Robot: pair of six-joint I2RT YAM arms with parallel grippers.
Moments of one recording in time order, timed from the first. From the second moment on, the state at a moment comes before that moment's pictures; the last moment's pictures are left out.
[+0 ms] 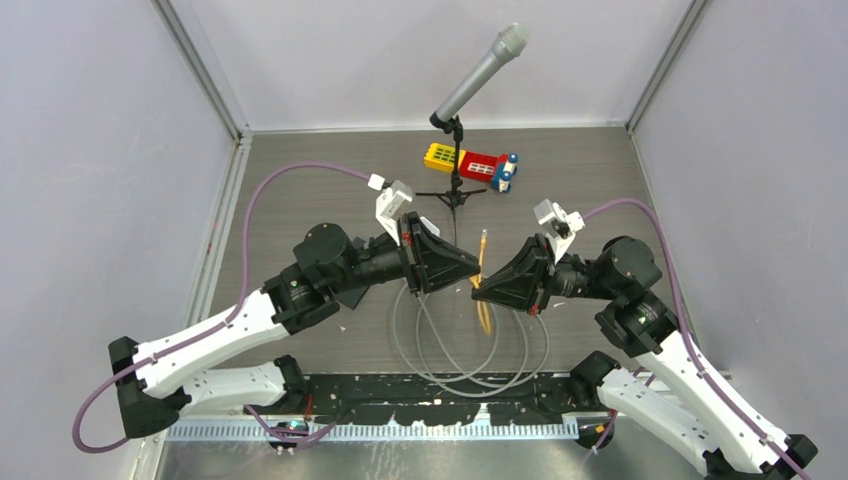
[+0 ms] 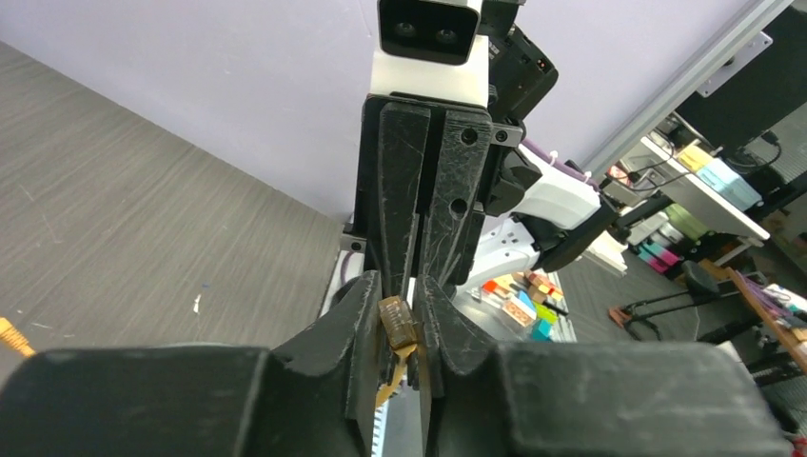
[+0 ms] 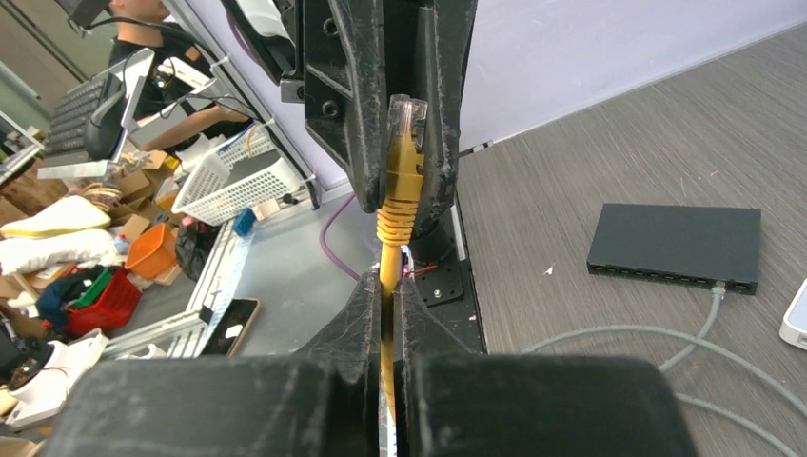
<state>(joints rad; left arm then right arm) -1.06 1.00 1.00 0.19 0.32 -0.61 0.62 0.64 0.76 0.06 -0.87 0.55</state>
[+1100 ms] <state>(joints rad) -1.06 0.98 1.00 0.09 -0.07 -0.66 0.63 0.60 0.75 -0.08 -0.53 0.25</state>
